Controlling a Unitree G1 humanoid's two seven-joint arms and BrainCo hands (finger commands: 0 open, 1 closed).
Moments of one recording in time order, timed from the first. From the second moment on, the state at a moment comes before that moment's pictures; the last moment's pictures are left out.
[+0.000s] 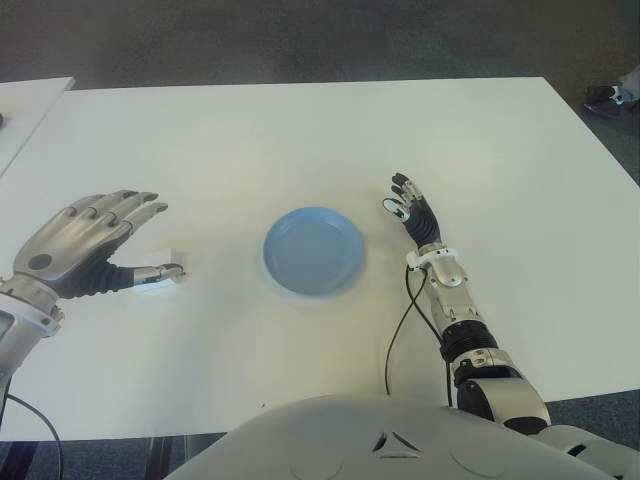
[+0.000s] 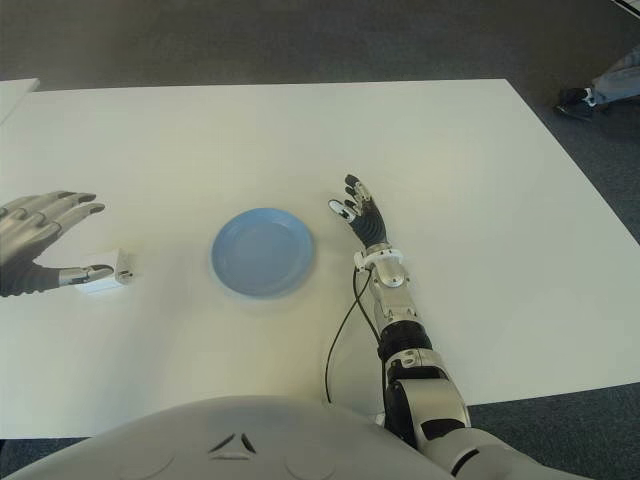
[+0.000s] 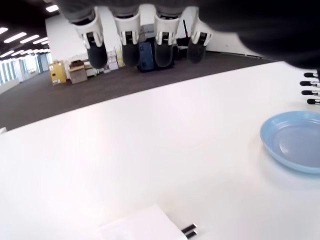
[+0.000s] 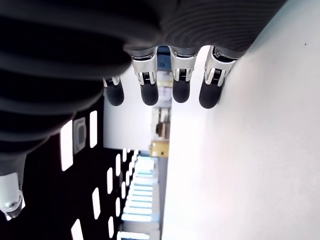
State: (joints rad) left arm 0.56 0.83 0.55 -0.46 0.69 -0.38 -0.38; right arm -0.26 -0.08 -0.02 0.68 0.00 -0.39 0.12
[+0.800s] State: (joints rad) left arm 0.48 0.84 0.33 -0.27 0.72 -0.45 -0.34; right arm -0.24 -0.08 -0.02 0.66 -0.01 -0.39 0.11
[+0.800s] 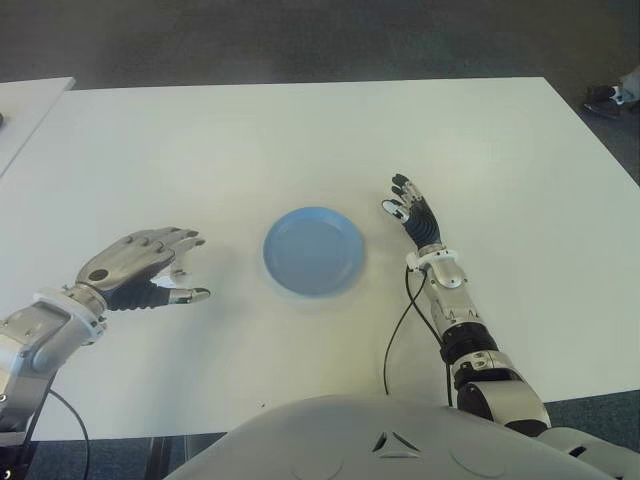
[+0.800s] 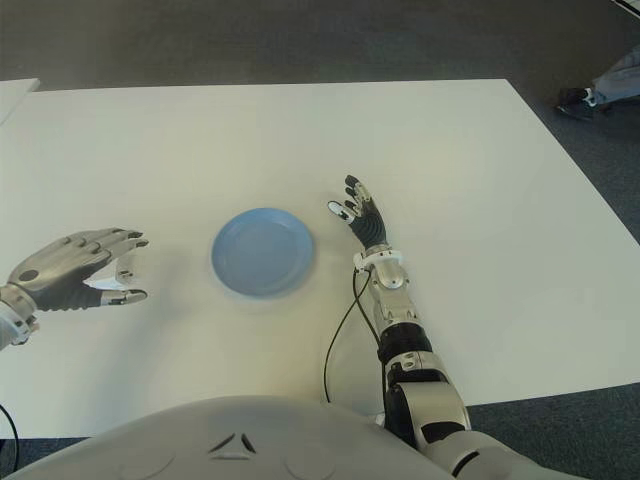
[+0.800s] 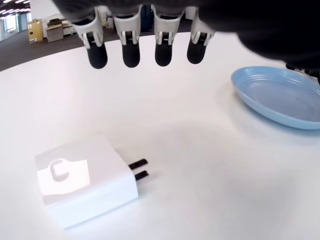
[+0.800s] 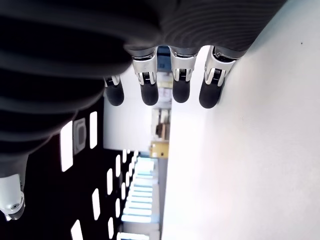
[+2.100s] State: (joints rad) left arm 0.15 0.96 -0.11 0.54 0.93 -0.61 0.42; right arm -0.23 -0.09 -0.02 0.63 -0.01 -0.39 0.10
